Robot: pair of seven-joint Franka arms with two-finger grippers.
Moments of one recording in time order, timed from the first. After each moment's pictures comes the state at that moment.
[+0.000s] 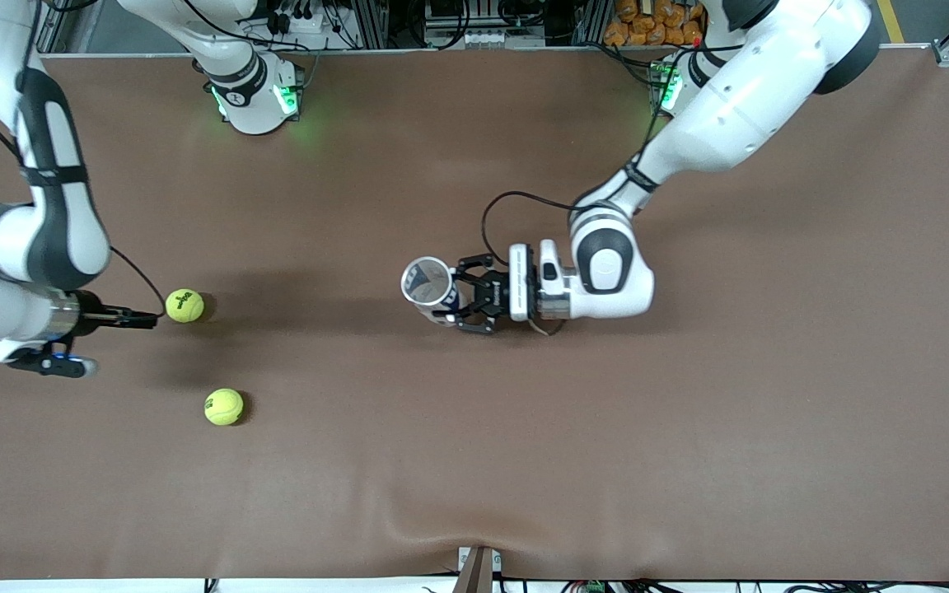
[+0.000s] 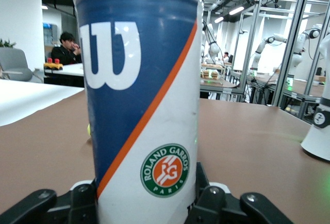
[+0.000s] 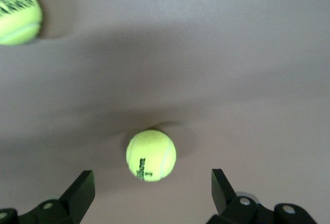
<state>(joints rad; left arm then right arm) -0.20 0.87 -0.54 -1.64 -1.75 2.28 2.49 -0.07 0.42 -0.10 -1.83 0.00 1.98 0.00</state>
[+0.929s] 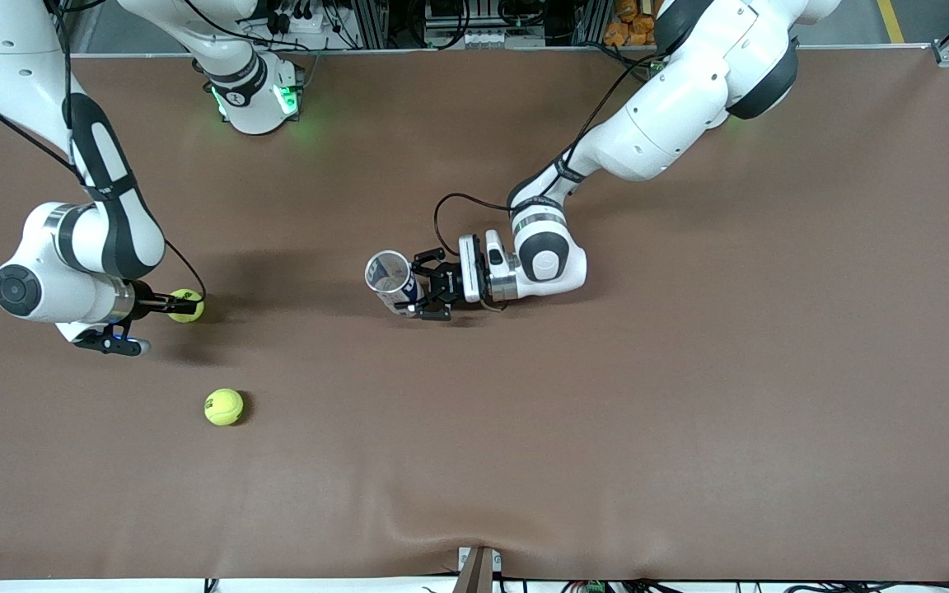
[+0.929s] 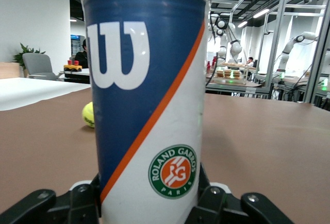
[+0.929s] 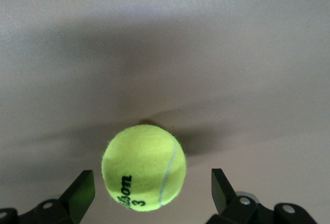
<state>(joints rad) -0.46 1.01 -0.37 -1.51 -2.09 2.28 2.72 -0.07 0.43 -0.09 -2.04 0.03 2.19 0.01</state>
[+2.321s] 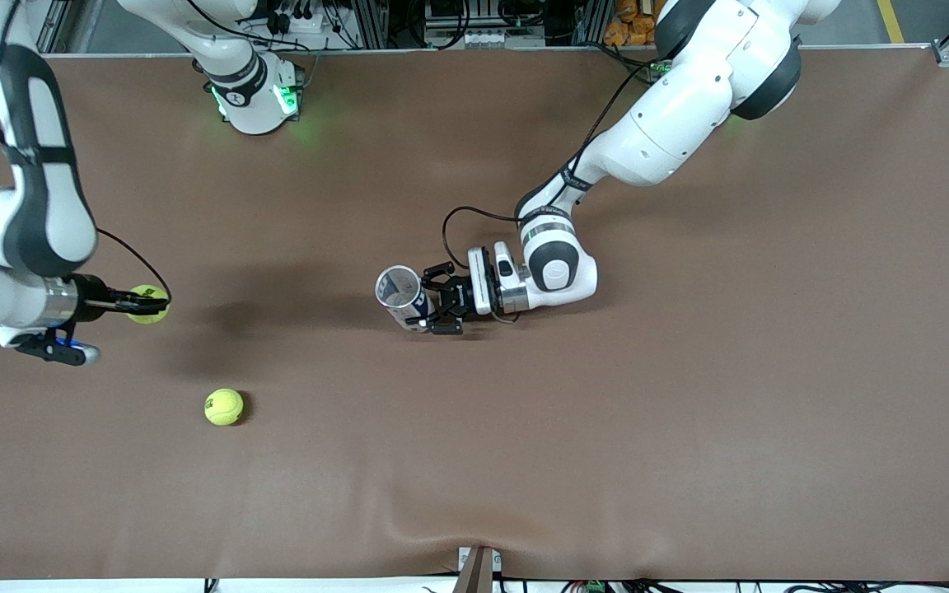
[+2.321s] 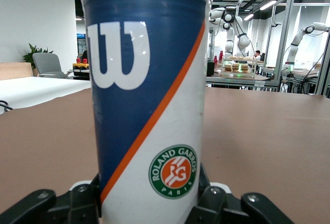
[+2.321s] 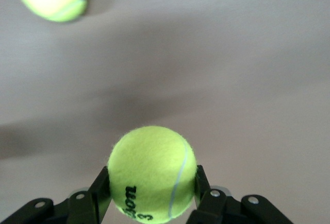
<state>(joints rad) -0.46 1.01 -0.34 -1.50 -2.09 2.28 2.72 -0.06 0.32 -0.09 -1.78 0.16 1.78 0.06</state>
